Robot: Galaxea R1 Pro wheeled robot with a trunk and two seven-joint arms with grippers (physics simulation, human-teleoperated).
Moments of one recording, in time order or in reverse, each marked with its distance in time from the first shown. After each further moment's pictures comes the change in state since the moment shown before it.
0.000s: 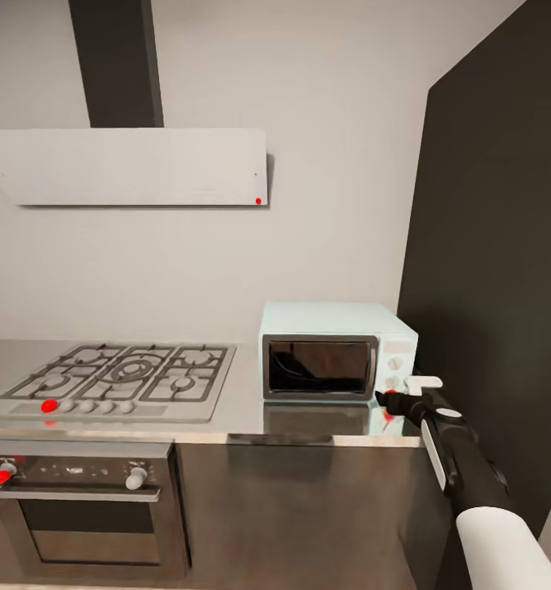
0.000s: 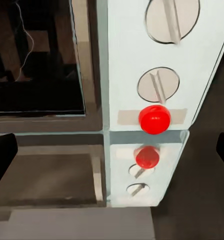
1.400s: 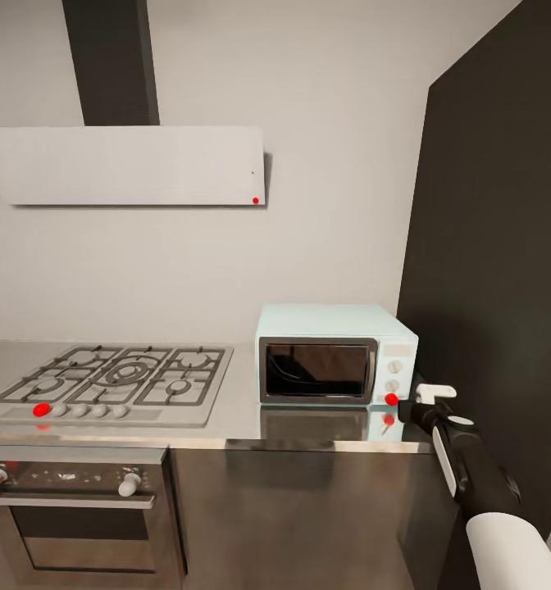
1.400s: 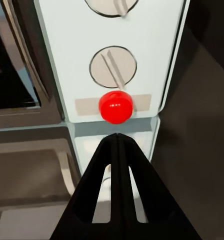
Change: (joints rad) left arm -0.002 0.001 0.001 0.000 0.000 0.000 0.000; right arm 0.014 -0.022 -0.055 0.028 0.005 0.001 -0.012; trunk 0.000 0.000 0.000
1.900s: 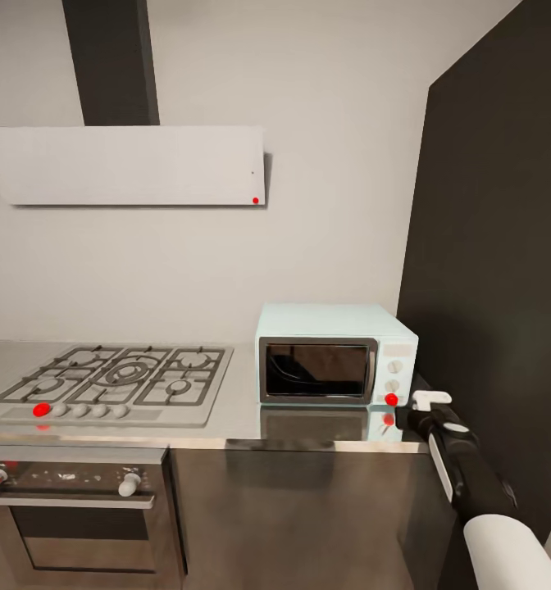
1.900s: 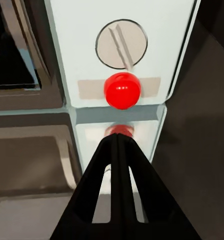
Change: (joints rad) left arm 0.000 0.000 0.000 0.000 0.000 0.000 0.000; right arm 0.000 0.002 0.002 0.070 0.026 -0.059 0.005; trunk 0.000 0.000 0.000
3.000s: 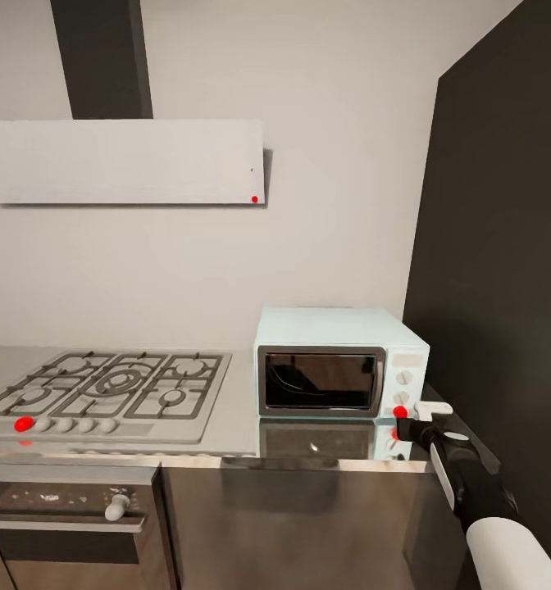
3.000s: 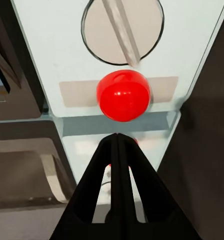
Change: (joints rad) left arm 0.000 0.002 0.000 0.000 0.002 0.000 0.000; right arm 0.000 -0.017 -0.004 0.086 -0.003 -0.023 -0.010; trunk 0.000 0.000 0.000
